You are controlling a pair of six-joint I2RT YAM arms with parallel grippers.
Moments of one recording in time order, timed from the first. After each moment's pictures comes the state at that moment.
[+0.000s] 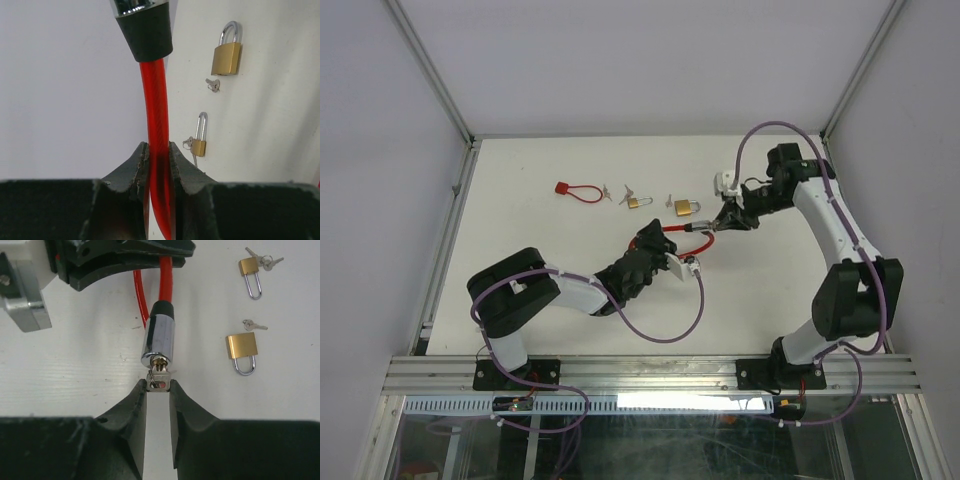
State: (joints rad) left arm -1.03 1.79 0.71 0.95 -0.46 1.21; right arm 0.12 1.60 1.46 -1.23 -0.92 -1.42
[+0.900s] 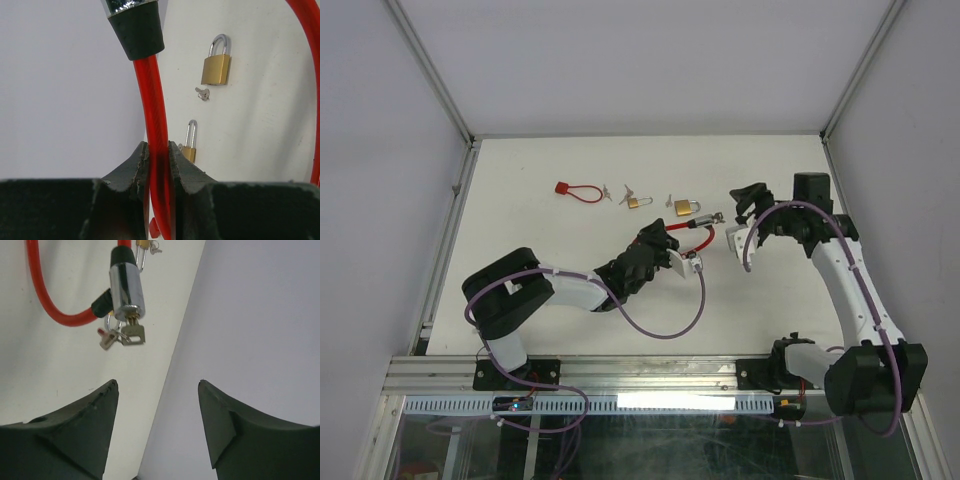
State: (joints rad) left arm -1.02 1.76 0.75 0.84 -0.41 1.13; right arm 0.08 1.12 0.96 -0.64 -0.78 -1.99
